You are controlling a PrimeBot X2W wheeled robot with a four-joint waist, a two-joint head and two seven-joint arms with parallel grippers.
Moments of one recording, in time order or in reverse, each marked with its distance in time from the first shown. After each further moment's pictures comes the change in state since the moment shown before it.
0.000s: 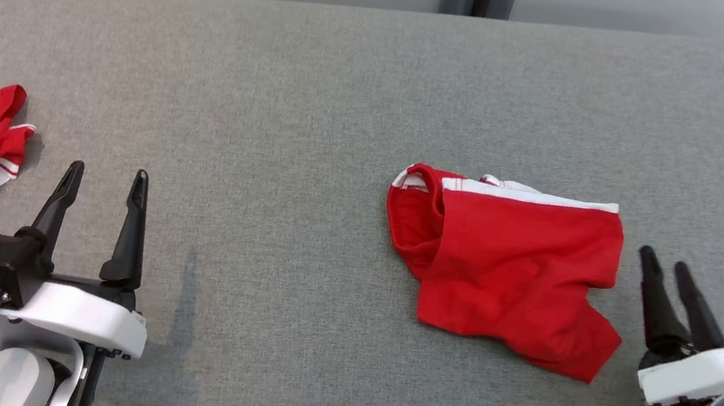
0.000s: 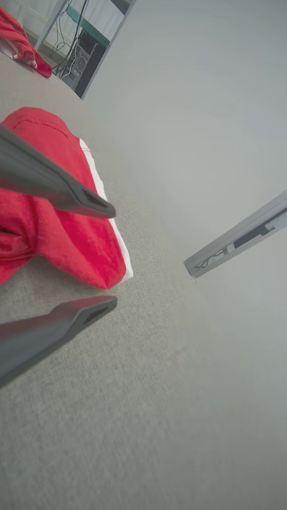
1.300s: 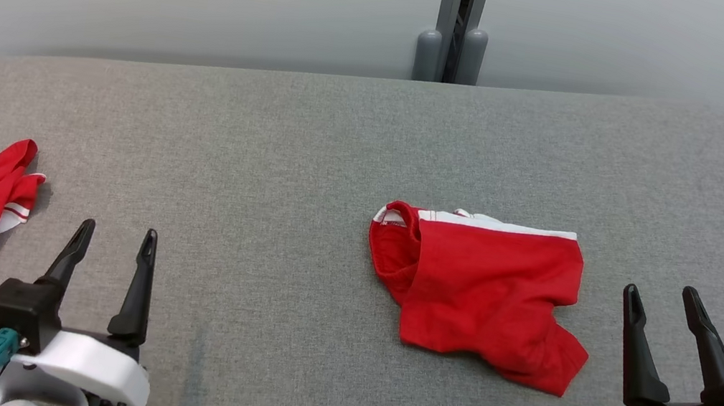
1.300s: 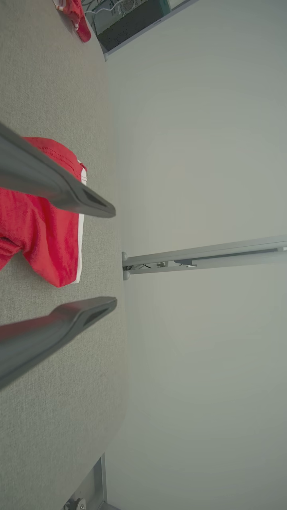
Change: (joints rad) left arm 0.120 0.037 -0.042 -0.071 0.009 0.057 0.066; right arm 0.246 0.110 -0.117 -0.350 -0.577 0.000 -0.048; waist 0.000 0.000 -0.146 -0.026
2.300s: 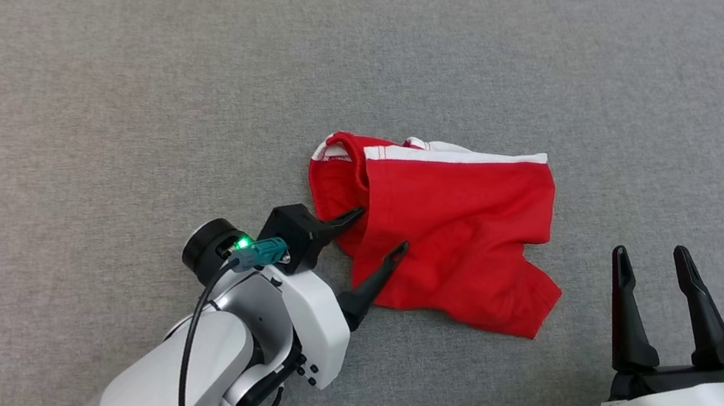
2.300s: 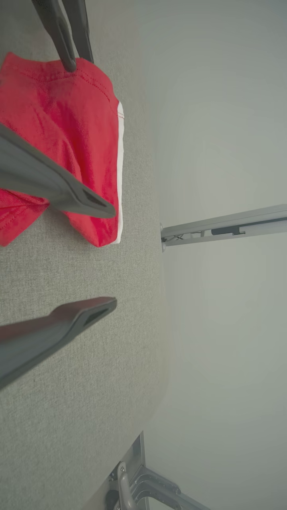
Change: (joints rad) left arm -0.430 -0.246 -0.358 0.295 -0.014 -0.298 0.224; right arm -0.081 0.016 0.024 -0.006 -0.035 0.000 0.016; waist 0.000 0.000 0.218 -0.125
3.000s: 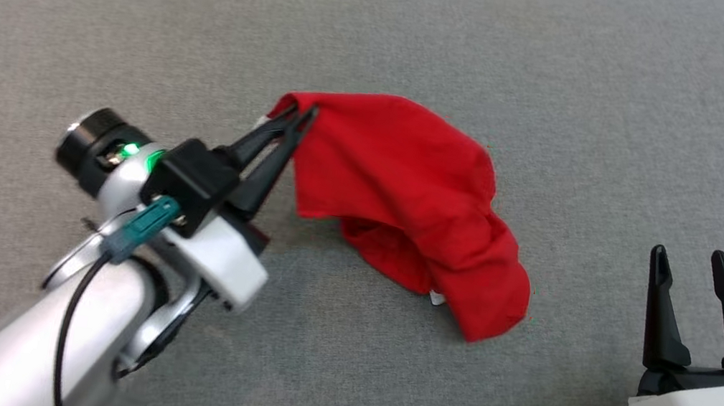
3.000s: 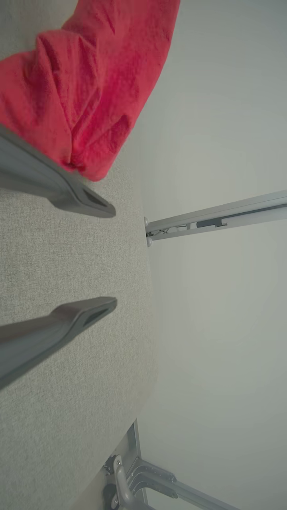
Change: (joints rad) left arm -0.060 0.233 0.075 -0.299 0.146 0.091 -0.056; right arm -0.010 0.021 -0.079 0.032 0.003 0.000 -0.022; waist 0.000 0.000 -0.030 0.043
